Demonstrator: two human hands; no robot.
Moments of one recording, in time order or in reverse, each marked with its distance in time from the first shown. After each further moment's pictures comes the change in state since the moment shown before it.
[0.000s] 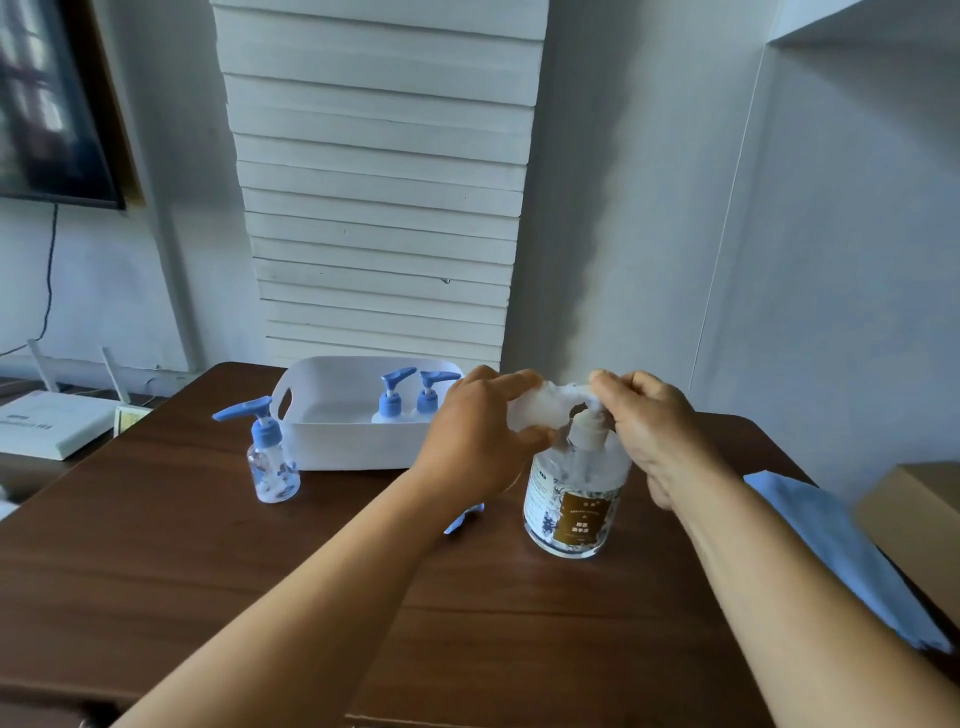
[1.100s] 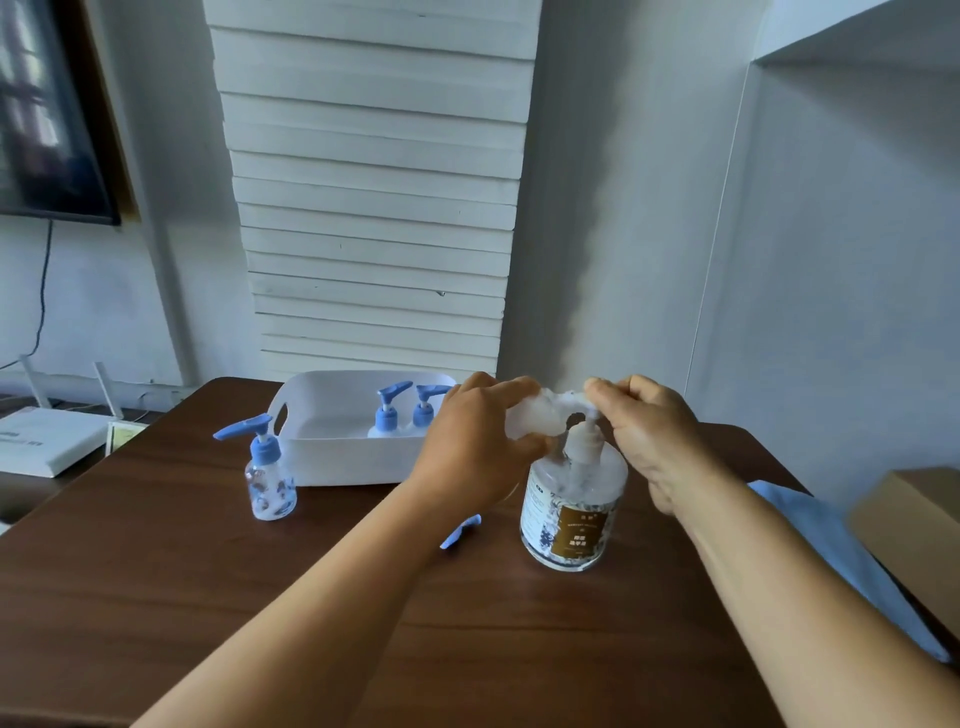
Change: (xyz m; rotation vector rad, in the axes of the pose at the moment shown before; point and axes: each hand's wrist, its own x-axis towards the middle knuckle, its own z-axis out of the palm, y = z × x) left_hand 0.003 0.003 -0.002 0.016 0.021 0.030; right_hand 0.001 -0.006 -0.005 -0.025 -0.005 -0.023
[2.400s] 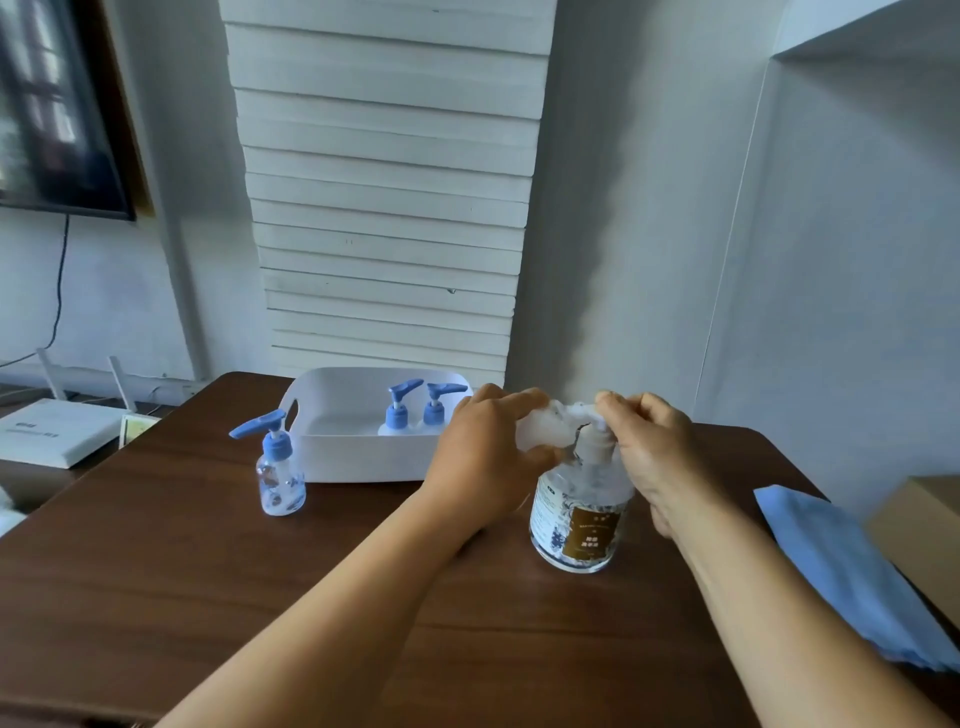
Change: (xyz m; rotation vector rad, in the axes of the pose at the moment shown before) left_hand -0.004 -0.004 0.004 -0.001 -0.015 -0.015; right_hand -0.001 0.015 0.012 0.077 0.014 0.047
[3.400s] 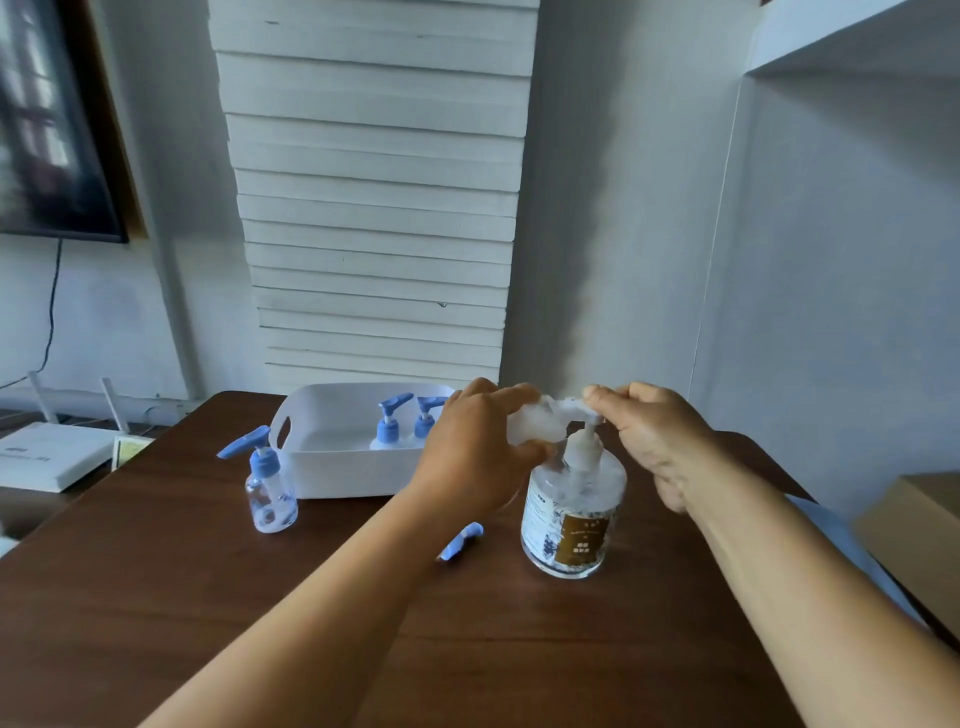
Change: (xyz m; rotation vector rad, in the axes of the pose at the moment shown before) left_hand 0.007 0.007 -0.007 0.034 0.022 0.018; right_hand 0.006 -0.022 -0.019 -0.072 -0.108 0.014
